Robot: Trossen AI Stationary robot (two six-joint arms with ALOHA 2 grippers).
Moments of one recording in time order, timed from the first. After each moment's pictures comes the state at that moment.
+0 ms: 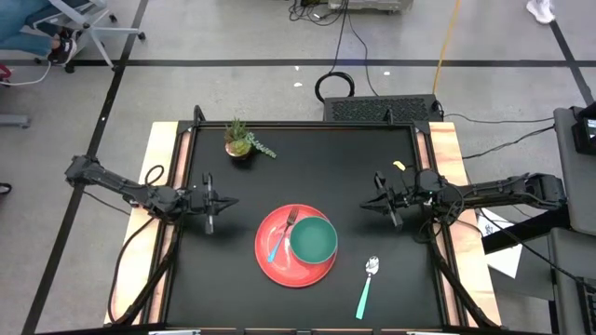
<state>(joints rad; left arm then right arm) -0.35 0.32 0.01 0.32 -0.44 0.18 -0.14 0.76 0.02 0.79 -0.37 0.19</state>
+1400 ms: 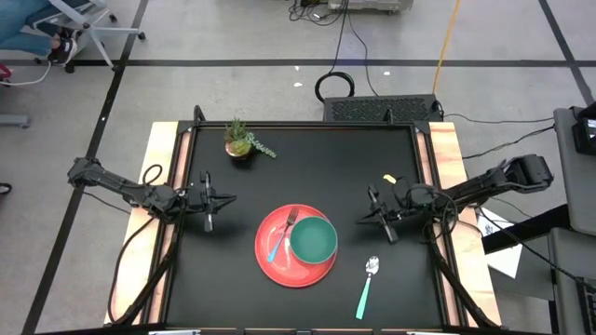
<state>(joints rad) -0.35 0.28 0.01 0.30 -0.48 0.17 0.10 1.06 0.02 1.03 -0.20 0.12</state>
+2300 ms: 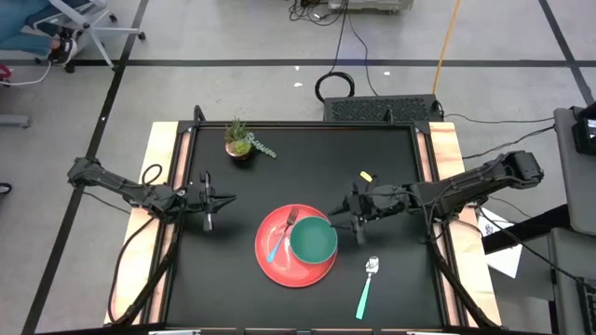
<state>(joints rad) -0.35 0.28 0.01 0.32 -0.48 0.15 0.17 1.19 0.57 0.23 0.00 0.11</state>
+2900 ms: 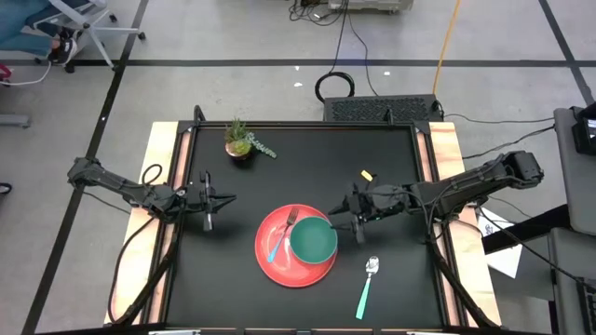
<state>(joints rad) -0.35 0.28 0.01 0.32 -0.48 0.14 0.17 1.19 0.57 0.23 0.00 0.17</state>
